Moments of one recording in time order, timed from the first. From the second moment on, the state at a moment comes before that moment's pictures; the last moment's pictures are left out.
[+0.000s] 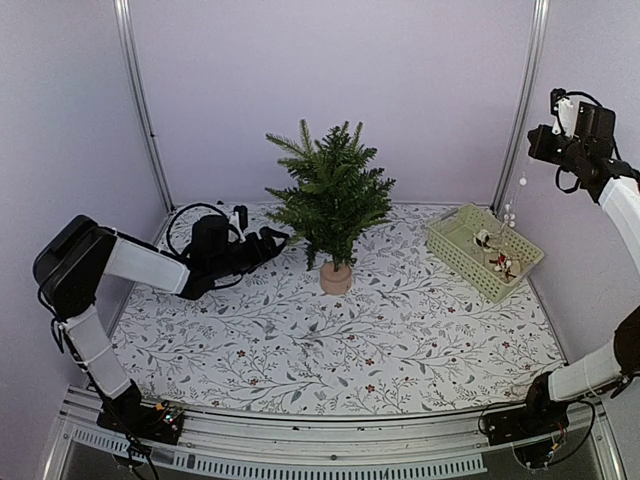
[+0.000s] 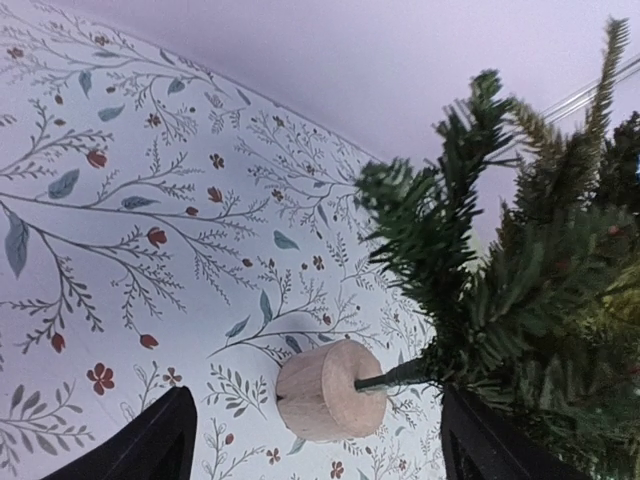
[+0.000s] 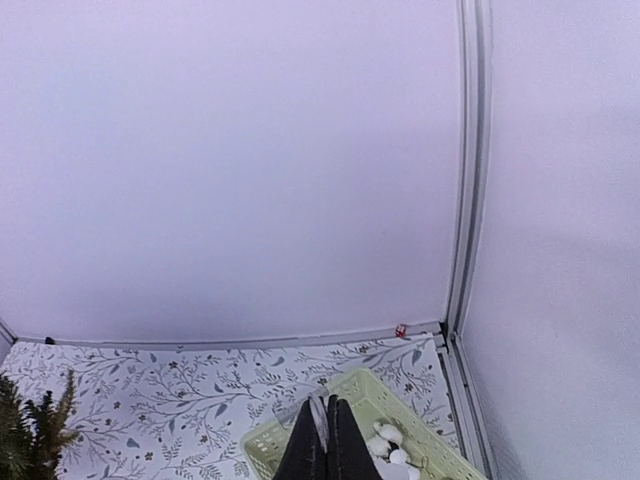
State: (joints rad) left arm -0.52 1.78 0.80 0.67 0.19 -0.82; right arm -0.09 1.33 1.45 -0.32 -0.12 0.11
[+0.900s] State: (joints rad) left arm -0.52 1.31 0.77 0.42 -0.05 -0.51; right arm 0.10 1.38 2.05 -0.26 -0.54 0.18
